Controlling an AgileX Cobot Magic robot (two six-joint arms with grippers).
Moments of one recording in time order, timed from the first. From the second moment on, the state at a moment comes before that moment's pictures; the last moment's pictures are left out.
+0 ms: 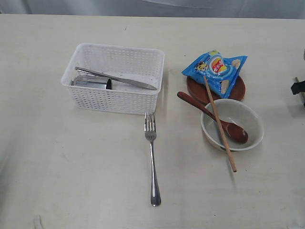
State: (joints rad) left arm -0.11 0.00 0.00 0.12 0.34 -0.18; right arm -0.29 2.04 -1.15 -0.09 0.69 -0.29
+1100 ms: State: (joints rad) left arm -0.11 0.00 0.00 0.12 0.34 -0.18; right arm -0.14 1.64 -1.06 0.25 0.96 -0.31
